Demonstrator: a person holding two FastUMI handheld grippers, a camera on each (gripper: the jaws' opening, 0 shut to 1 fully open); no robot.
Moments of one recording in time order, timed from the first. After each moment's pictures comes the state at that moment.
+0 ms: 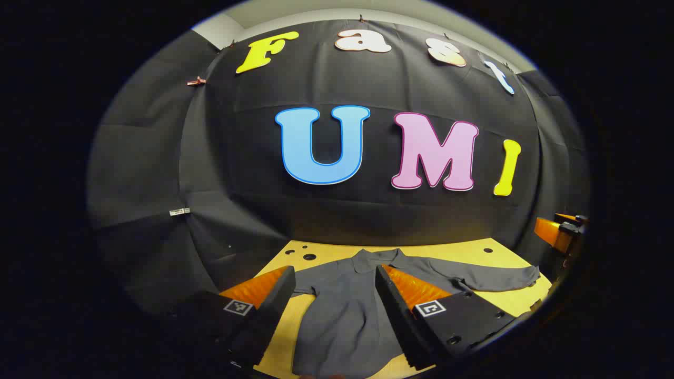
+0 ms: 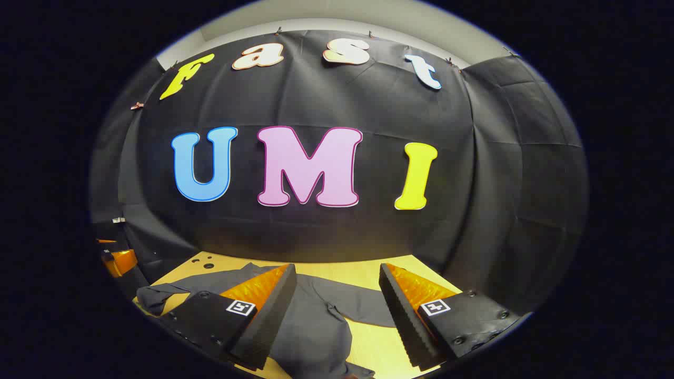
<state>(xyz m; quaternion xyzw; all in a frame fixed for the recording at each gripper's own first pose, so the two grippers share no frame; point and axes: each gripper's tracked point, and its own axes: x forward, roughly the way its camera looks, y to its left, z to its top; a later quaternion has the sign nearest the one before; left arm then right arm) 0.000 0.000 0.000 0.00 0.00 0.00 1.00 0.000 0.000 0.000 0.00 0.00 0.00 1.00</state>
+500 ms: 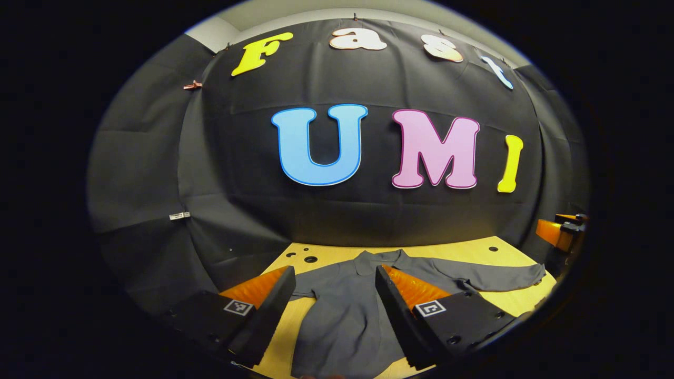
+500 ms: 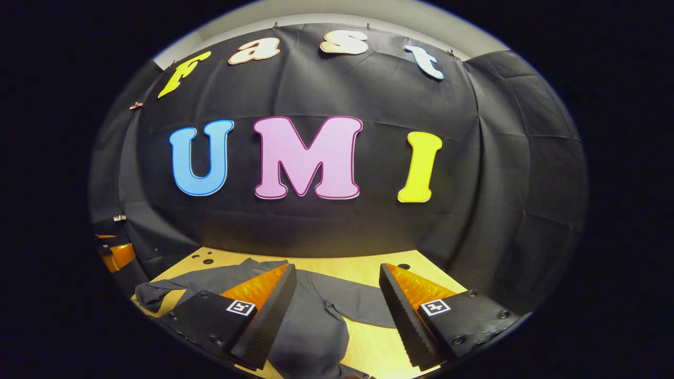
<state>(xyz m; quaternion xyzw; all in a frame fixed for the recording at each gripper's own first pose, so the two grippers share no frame) 0.012 -0.010 0.001 0.01 0.00 0.01 1.00 0.020 -0.016 -0.016 0.00 0.02 0.01 1.00</state>
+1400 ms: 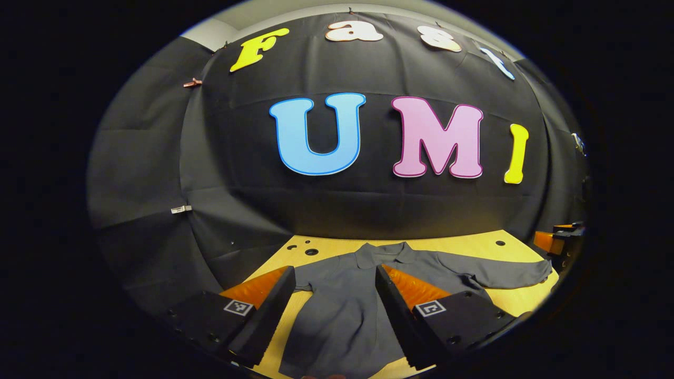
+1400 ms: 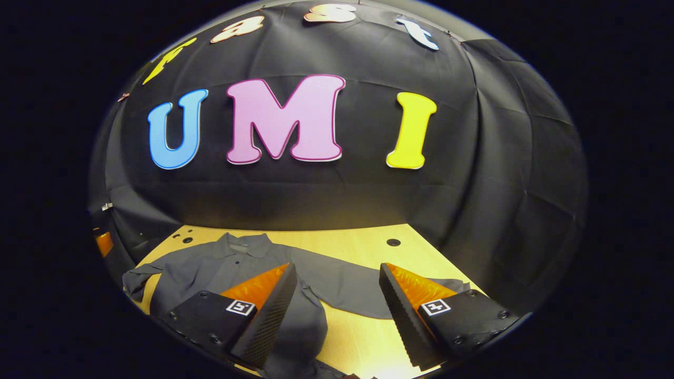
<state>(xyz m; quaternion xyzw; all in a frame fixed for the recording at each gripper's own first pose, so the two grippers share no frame) 0.028 -0.026 -0.026 0.01 0.02 0.03 1.00 0.074 -0.076 -0.086 0.00 0.11 -0.02 0.99</state>
